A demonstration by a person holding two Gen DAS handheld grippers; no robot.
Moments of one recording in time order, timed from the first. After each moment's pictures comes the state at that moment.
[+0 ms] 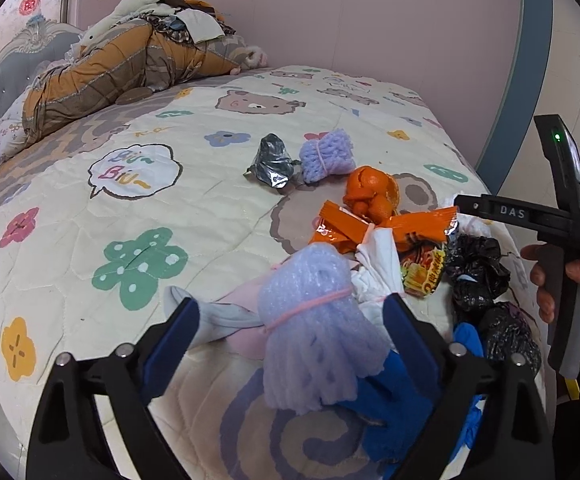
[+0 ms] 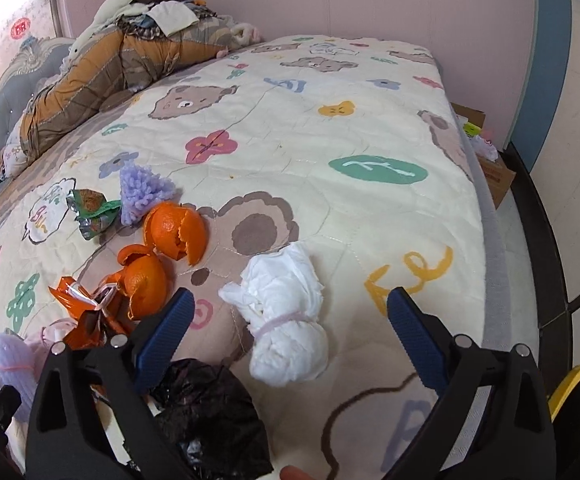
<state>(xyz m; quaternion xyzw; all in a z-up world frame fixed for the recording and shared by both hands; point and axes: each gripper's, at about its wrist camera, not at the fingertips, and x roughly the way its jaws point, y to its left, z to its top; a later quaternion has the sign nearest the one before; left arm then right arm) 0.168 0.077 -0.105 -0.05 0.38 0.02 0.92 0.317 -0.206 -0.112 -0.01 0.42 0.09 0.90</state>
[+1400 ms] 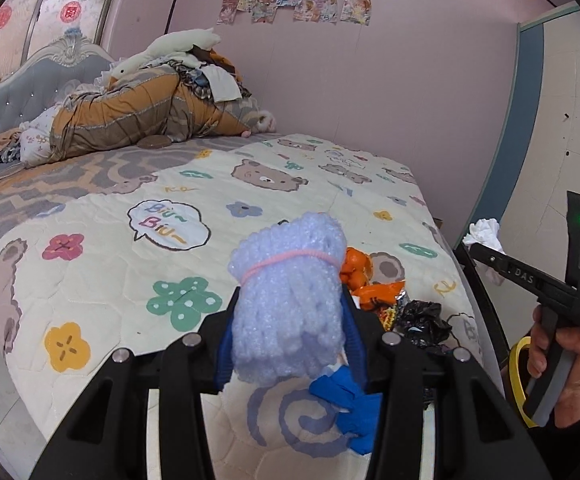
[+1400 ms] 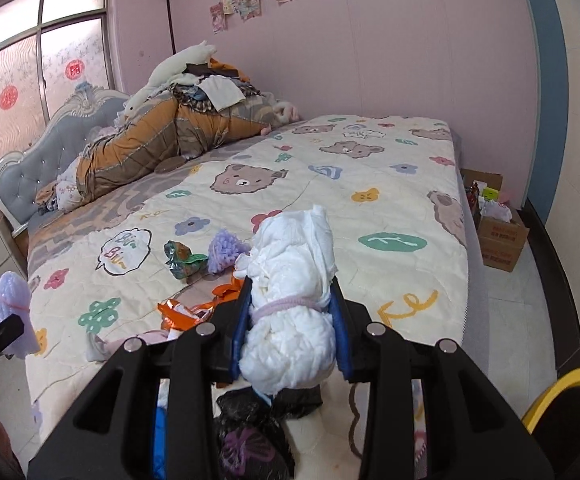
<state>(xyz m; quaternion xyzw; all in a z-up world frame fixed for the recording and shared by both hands) 0.088 0.101 -0.034 -0.11 0.26 0.02 0.96 0.207 -0.220 -0.024 0.03 0.28 0.16 0.95</state>
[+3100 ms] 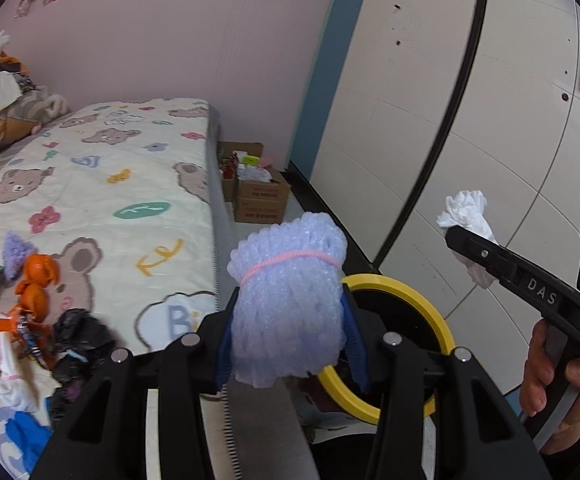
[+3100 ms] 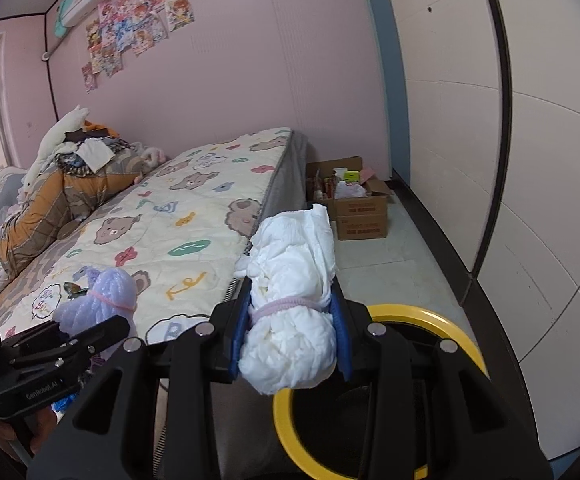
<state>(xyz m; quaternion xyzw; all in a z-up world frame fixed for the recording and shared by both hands) 0.153 -0.216 -0.028 -0.02 0.33 -0.29 0.90 0.054 -0.502 0.019 0.12 0.27 -0.06 0.95</state>
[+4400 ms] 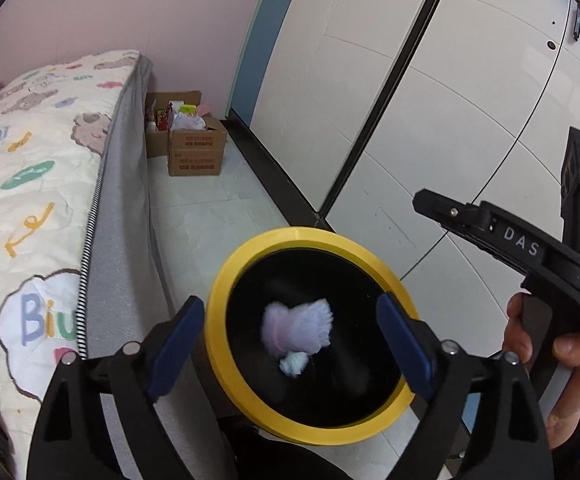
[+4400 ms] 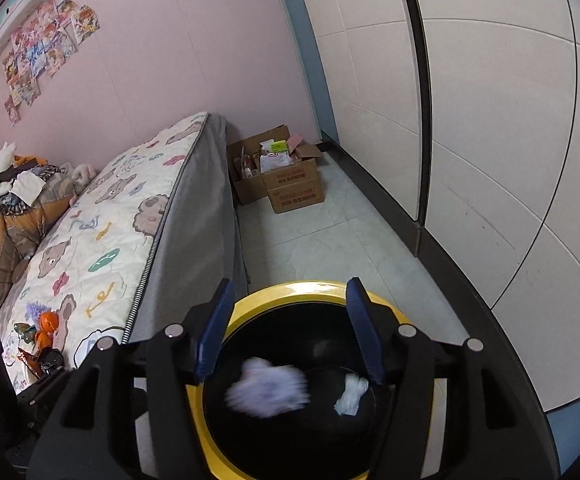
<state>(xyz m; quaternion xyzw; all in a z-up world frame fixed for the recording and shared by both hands) 0.172 -0.322 -0.084 0.00 0.40 -0.38 0.84 0.063 -0.595 -0.038 0.20 0.31 -0.17 0.91</state>
